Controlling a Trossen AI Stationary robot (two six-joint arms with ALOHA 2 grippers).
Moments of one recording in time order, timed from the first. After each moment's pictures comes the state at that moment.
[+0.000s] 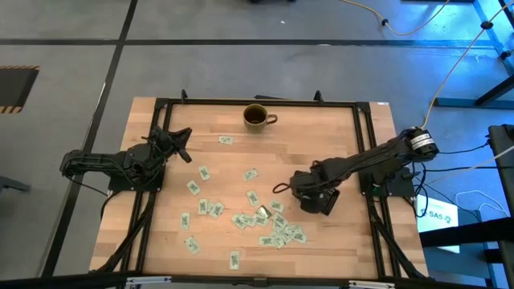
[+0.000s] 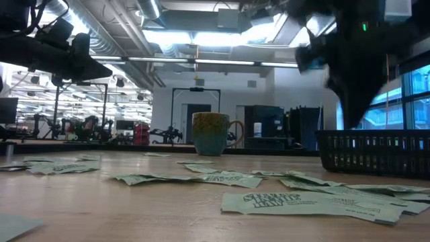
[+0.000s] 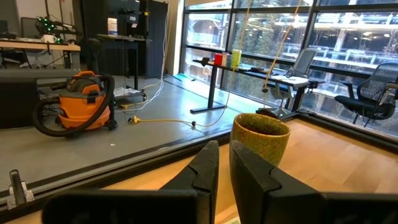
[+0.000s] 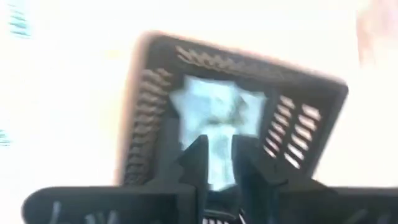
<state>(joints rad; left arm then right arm) -0.01 0.03 0.02 0.02 -0.88 -0.14 0.25 1.59 1.05 -0.92 0.07 0.52</state>
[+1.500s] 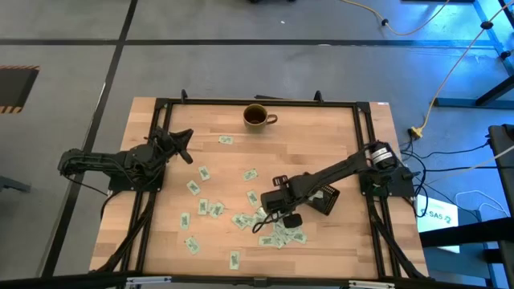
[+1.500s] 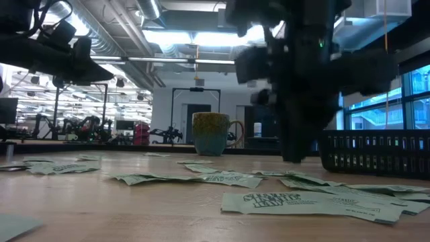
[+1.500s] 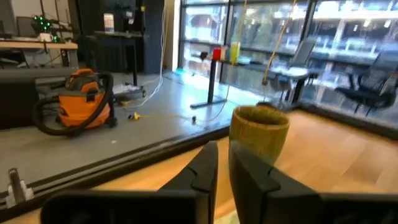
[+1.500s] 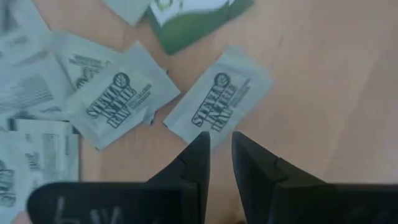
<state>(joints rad) -0.01 0.08 0.02 0.02 -0.87 -0.14 0.29 2.00 1.35 -0.78 0.05 0.01</state>
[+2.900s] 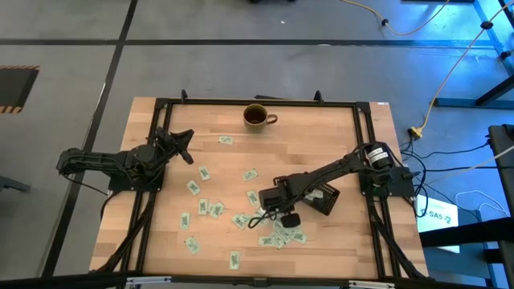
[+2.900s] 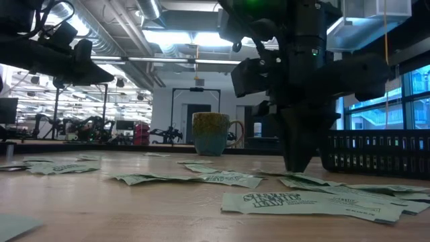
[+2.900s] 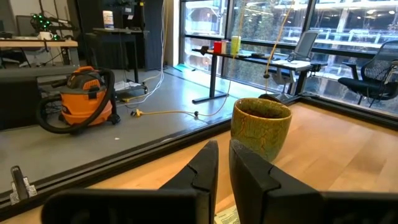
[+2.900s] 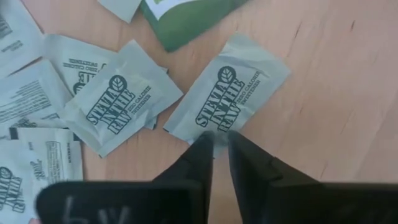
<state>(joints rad) -0.01 0.11 0.02 0.02 -0.87 -0.14 0.27 2.03 1.35 -0.76 -0.03 0.05</state>
